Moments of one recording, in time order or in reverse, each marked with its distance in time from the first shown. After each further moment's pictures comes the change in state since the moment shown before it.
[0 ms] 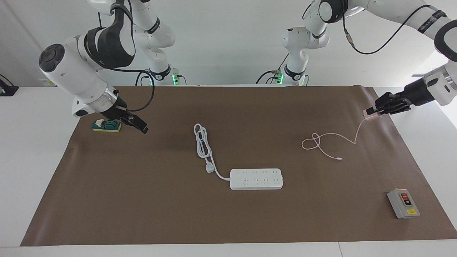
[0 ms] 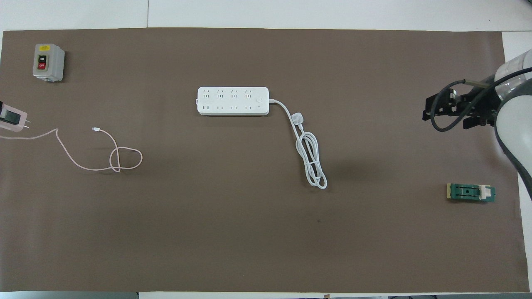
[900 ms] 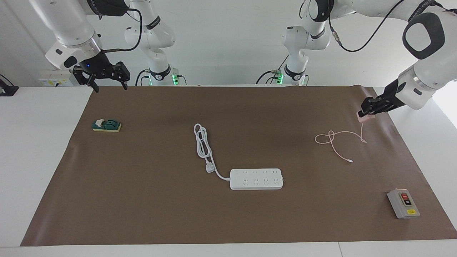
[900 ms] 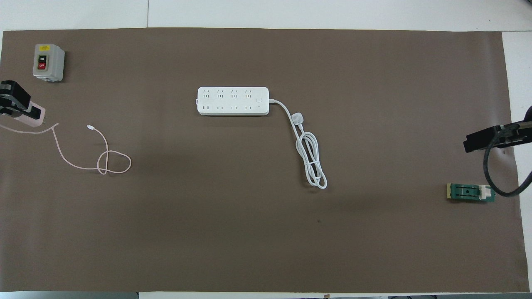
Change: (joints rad) left arm -0.192 -0.001 -0.001 0.012 0.125 0.047 -0.369; right arm -0.006 -0.163 0.001 -0.002 -0.101 -0.186 -0.242
